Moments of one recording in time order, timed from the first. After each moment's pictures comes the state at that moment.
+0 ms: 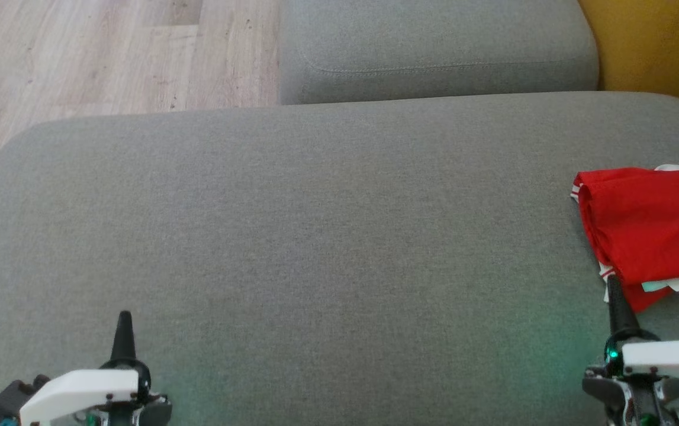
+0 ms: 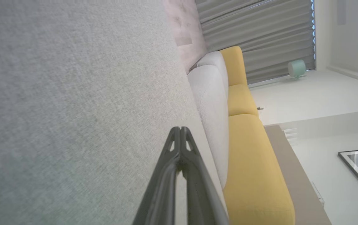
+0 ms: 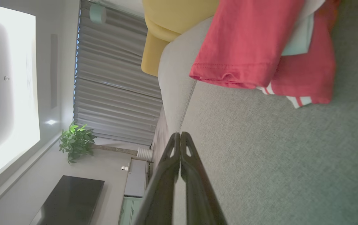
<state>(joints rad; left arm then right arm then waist) 0.00 0.11 -0.07 0.26 -1.41 -0.04 0.04 0.02 -0.04 -0.09 0.27 1.29 0.12 0.06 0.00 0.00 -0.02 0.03</state>
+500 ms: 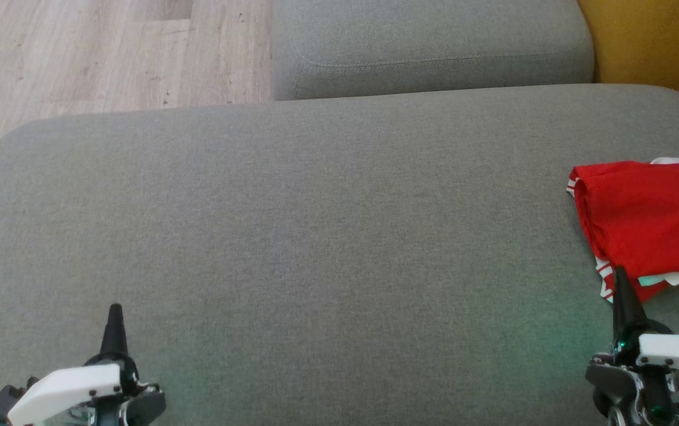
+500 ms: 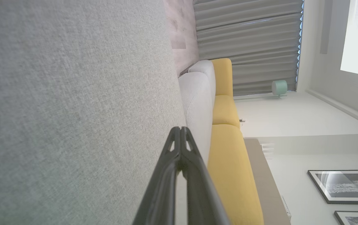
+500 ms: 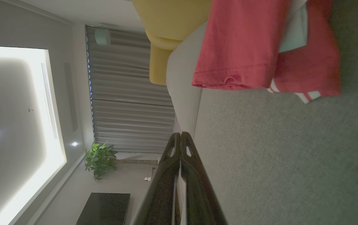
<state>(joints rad) -0.02 0.08 0.01 0.27 -1.52 -0.09 0.07 -0.01 -0.04 -0.11 0.27 1.46 0.12 0.08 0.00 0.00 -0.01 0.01</state>
